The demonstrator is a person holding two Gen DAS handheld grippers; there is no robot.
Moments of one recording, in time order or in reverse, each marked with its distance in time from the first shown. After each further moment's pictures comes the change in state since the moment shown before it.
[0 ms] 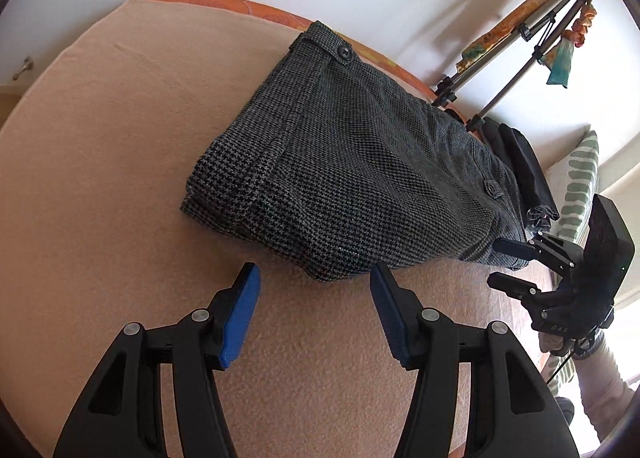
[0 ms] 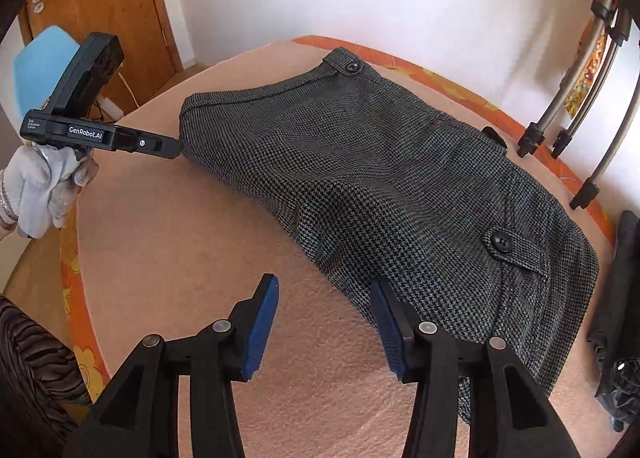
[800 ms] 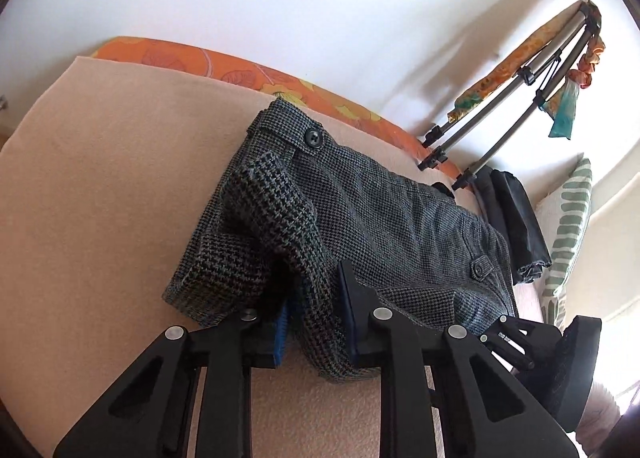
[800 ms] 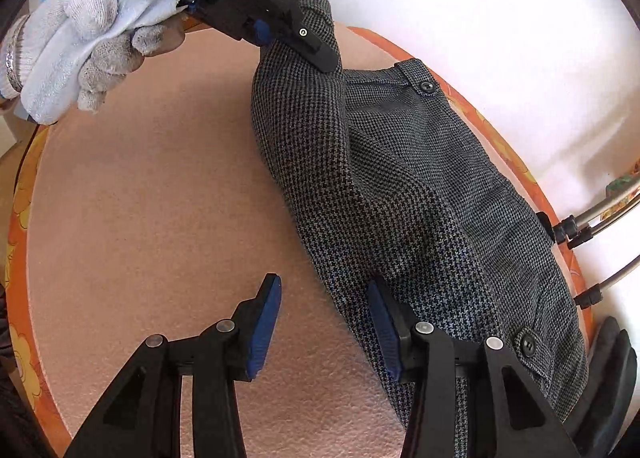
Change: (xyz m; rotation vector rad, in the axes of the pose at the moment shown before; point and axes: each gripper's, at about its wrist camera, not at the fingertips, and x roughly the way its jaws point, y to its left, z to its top) left arm 0.021 -0.019 0.084 0.031 -0.095 -0.038; right arm 0.046 0.050 0.029 -0.311 0.021 -0.125
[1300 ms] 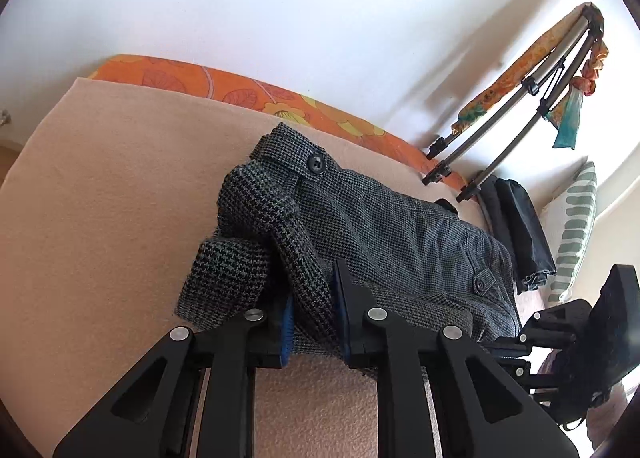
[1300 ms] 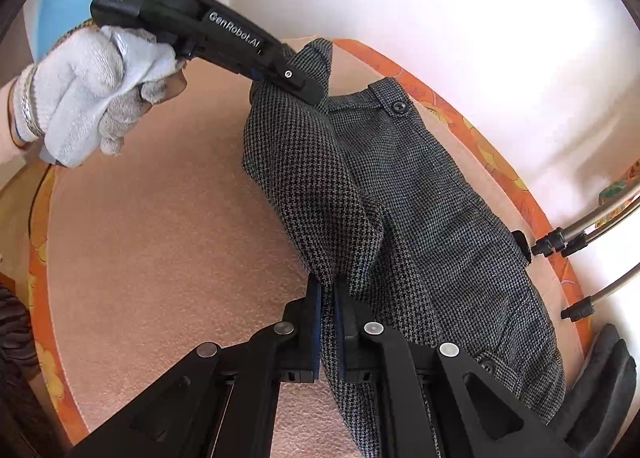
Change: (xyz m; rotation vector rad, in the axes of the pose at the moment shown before) left arm -0.013 -0.002 0.012 0.026 -0.024 0.036; right arm -0.044 -0.052 0.018 0.115 -0.049 0.154
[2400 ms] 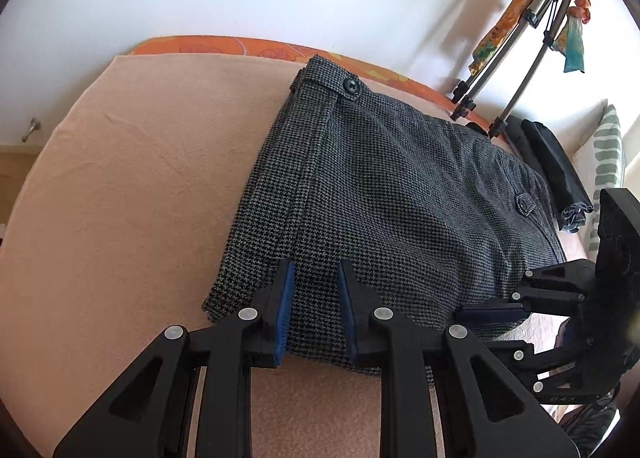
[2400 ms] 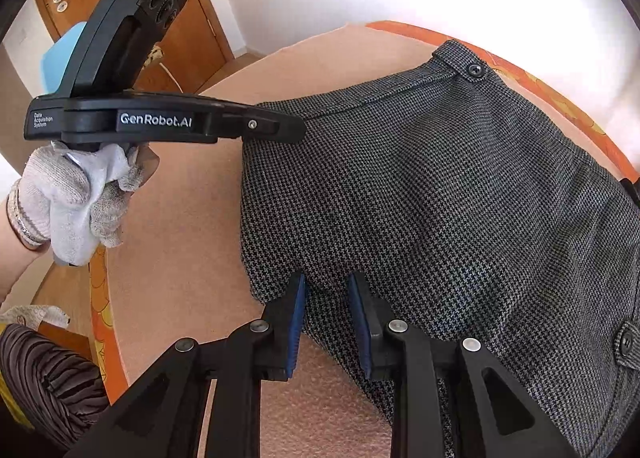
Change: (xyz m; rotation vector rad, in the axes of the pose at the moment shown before) left arm -0.008 0.012 -0.061 0.095 0.051 0.146; right arm 0.058 0.043 0.003 0.192 -0.003 0.197
